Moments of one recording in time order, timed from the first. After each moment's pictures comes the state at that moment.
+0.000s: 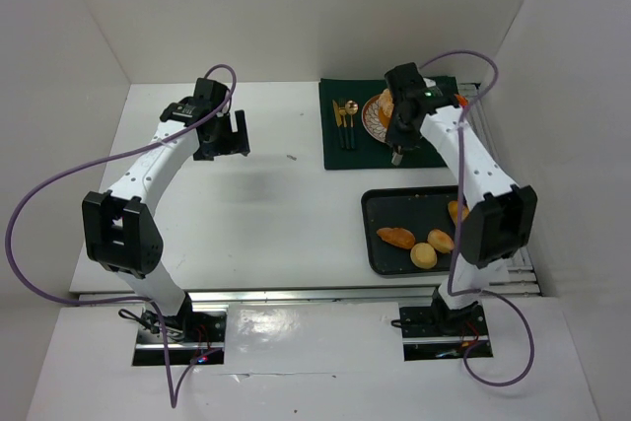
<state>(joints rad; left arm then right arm) -0.20 1.67 1.52 -0.87 -0.10 -0.37 0.31 1.68 1.71 -1.08 0.28 0.59</state>
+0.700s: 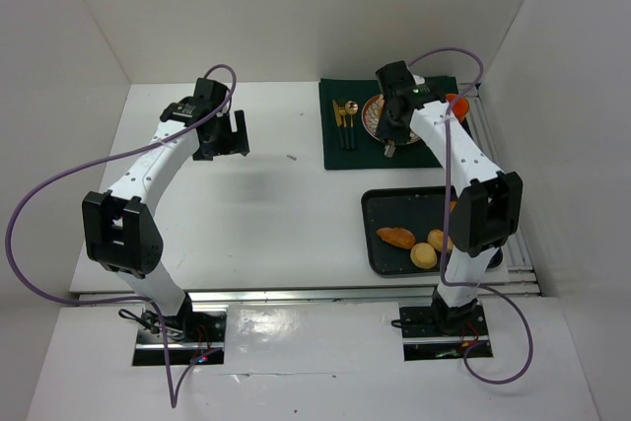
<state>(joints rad) -0.20 1.67 1.52 -0.87 -0.11 -0.37 0.32 1.80 1.75 -0.99 0.28 0.58</state>
